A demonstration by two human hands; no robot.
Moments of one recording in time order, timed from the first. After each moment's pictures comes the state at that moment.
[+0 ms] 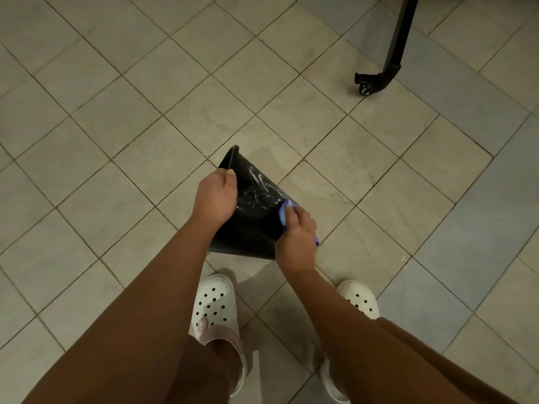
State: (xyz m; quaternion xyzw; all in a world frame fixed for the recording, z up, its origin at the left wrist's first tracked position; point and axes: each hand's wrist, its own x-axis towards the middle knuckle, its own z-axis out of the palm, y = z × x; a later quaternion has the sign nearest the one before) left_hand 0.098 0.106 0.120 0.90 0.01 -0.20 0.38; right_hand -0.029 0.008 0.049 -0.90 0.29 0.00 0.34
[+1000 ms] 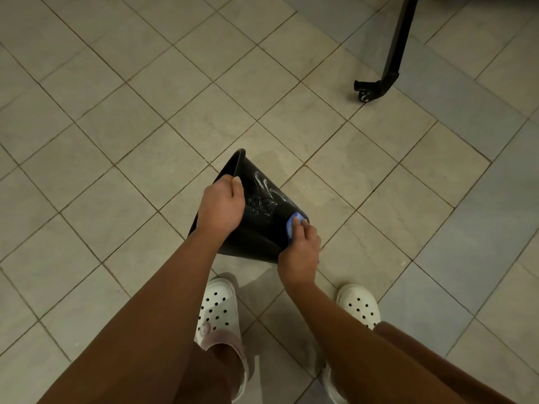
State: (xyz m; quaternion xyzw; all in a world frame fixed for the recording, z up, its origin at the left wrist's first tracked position) left_hand 0.091 0.107 0.121 0.92 -0.04 -0.16 0.34; right_hand -0.043 0.017 0.052 -0.86 0.37 0.03 0.36
